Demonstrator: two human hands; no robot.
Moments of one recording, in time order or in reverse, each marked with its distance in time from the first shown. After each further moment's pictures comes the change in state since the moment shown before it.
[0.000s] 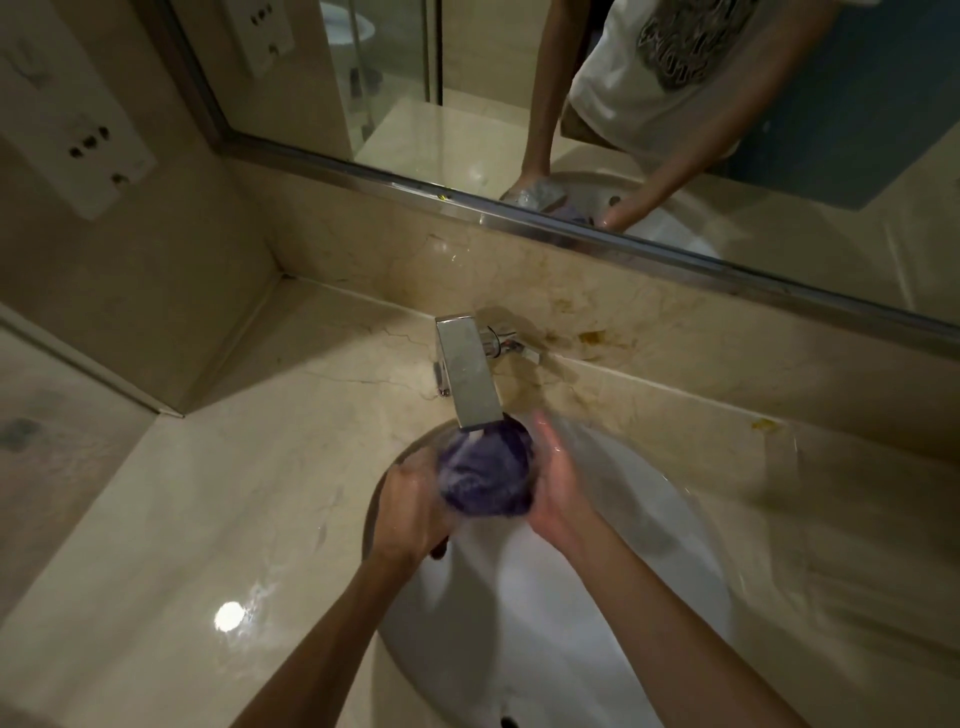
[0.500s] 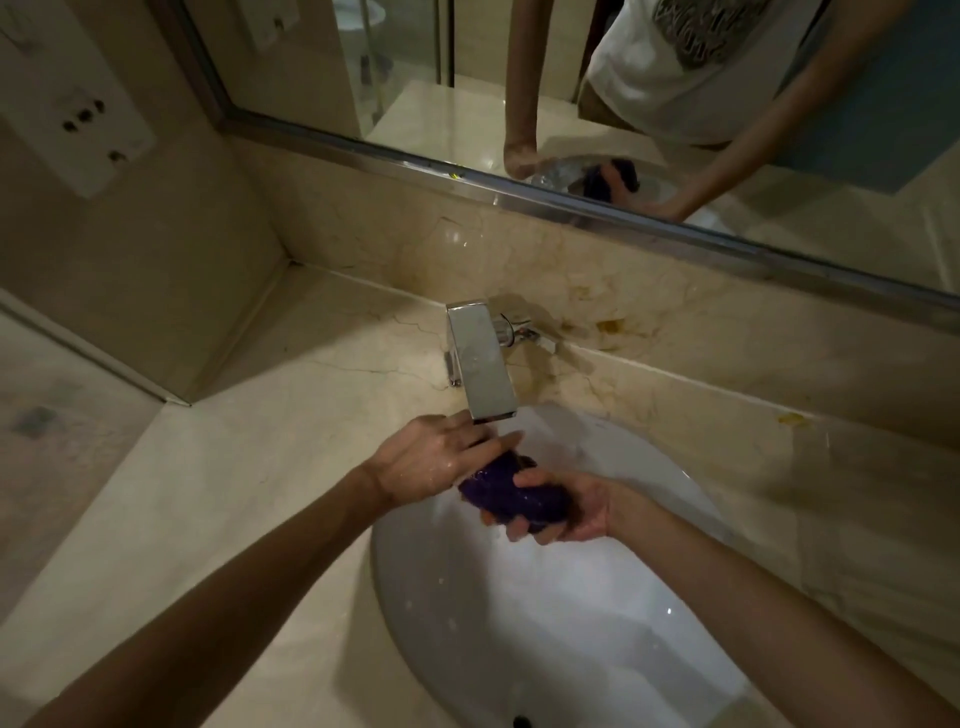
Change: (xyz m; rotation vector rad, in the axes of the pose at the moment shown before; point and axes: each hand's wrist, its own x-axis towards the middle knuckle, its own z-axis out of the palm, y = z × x) left_hand 0.054 0.007 -0.044 0.518 -0.009 1.061; right_hand 0.004 -0.018 -0.032 -0.229 -0.785 0.595
